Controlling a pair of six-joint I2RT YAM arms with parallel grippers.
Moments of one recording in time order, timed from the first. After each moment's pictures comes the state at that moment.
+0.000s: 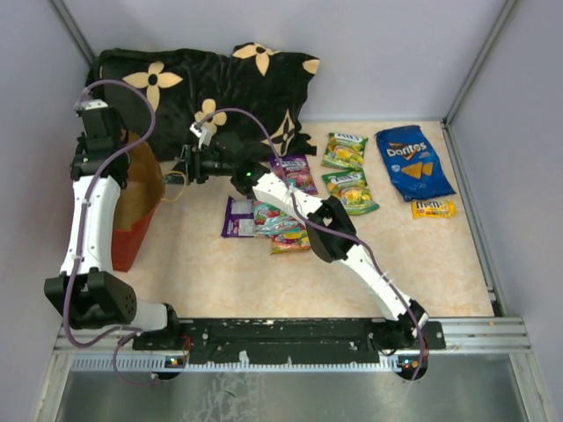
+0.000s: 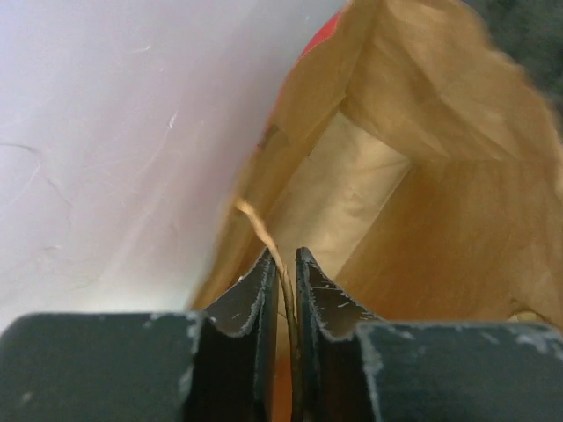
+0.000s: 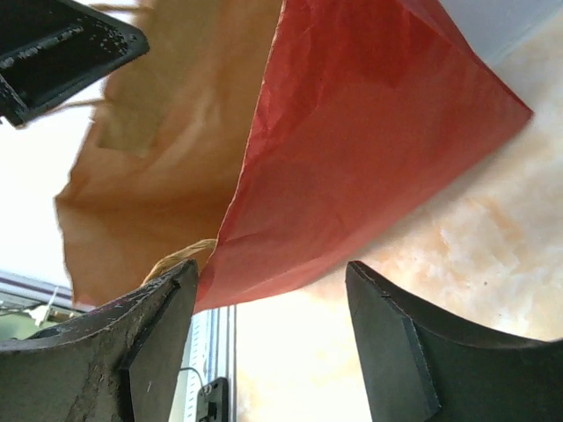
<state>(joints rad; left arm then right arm) 0.11 1.40 1.49 -0.68 -0.60 -0.02 0.87 2.65 2.46 0.20 -0.65 0.84</state>
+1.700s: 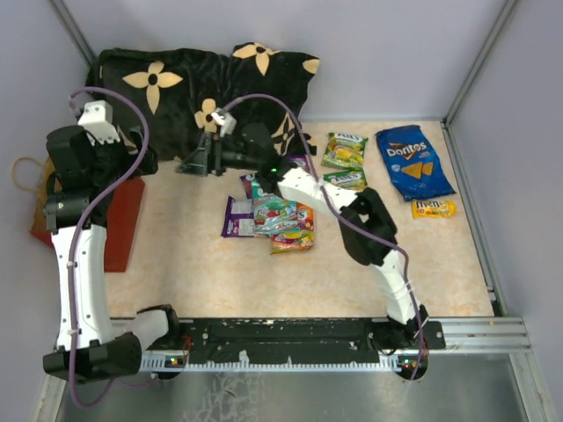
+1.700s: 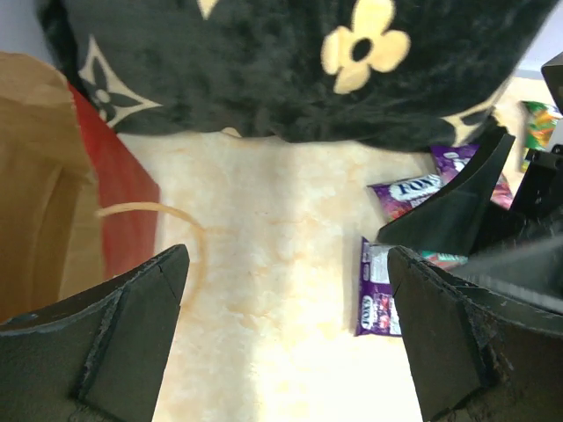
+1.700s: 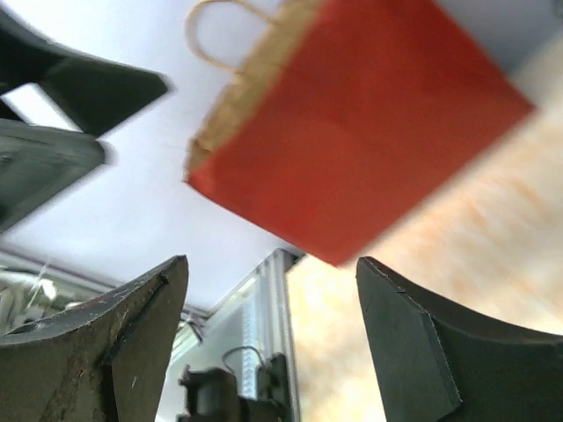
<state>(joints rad) 0.16 1.09 1.44 -0.70 0.17 -0.05 0.85 2.26 2.03 0.35 -0.63 0.90</state>
